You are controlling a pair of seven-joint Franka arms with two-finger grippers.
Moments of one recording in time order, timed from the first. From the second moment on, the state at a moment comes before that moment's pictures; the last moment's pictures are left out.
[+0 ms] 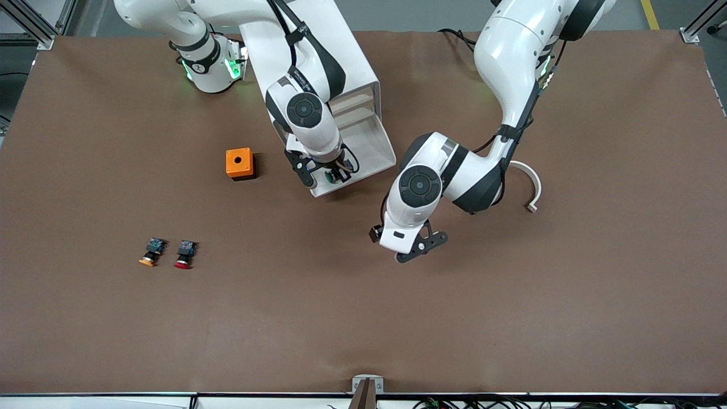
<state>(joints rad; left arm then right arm) -0.64 0.79 0.01 -1.22 -0.10 1.98 -1.03 0.81 0.40 -0.03 -1.96 0.22 2.36 1.62</state>
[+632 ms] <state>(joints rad) -0.66 0.79 0.00 -1.24 -0.10 1.98 -1.08 0.70 0.35 -0.06 -1.83 0.22 2.20 1.40</state>
